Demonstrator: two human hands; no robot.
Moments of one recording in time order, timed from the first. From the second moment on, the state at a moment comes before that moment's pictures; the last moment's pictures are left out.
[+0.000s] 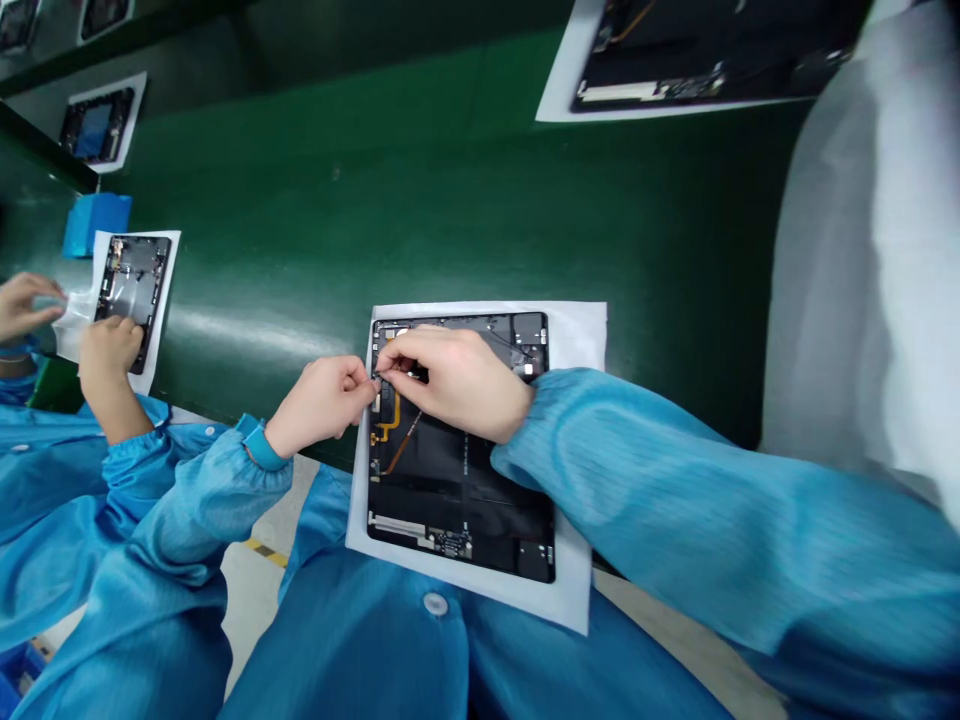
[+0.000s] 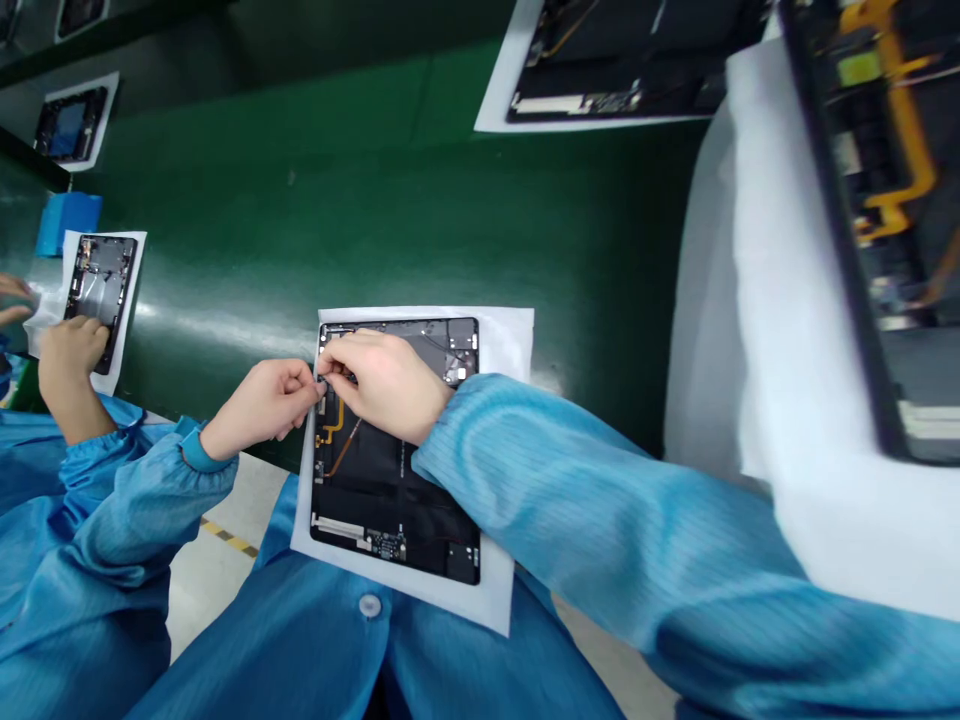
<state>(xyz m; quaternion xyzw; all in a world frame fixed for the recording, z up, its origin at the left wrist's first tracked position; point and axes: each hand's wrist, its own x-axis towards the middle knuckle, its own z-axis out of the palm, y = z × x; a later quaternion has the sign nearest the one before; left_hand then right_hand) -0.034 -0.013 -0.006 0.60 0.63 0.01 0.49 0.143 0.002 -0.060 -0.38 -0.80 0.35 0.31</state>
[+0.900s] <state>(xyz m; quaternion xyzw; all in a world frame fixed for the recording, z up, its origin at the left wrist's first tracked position) -0.026 0.041 0.001 0.89 0.36 -0.06 0.26 0.164 -0.006 -0.012 -0.39 -0.91 0.13 0.00</state>
